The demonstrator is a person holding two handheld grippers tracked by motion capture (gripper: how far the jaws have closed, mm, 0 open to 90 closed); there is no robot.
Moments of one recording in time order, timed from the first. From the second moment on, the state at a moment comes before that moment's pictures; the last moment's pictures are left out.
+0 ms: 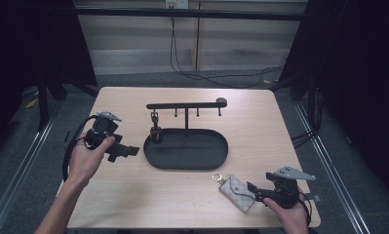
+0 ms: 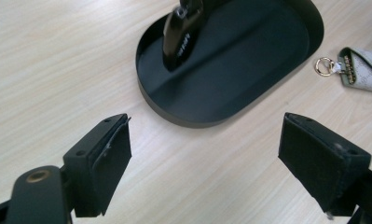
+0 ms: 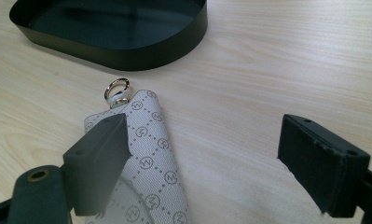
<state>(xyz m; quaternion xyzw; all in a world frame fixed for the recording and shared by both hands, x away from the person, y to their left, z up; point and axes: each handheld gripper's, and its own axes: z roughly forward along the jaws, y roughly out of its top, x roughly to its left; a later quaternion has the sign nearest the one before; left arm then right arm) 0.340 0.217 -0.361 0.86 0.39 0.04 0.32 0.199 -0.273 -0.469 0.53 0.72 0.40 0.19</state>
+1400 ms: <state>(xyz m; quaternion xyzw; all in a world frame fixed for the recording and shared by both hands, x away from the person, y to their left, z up) 0.237 0.261 -0.456 0.81 0.42 0.03 0.40 0.200 -0.277 -0.467 0.55 0.71 0.40 0.18</state>
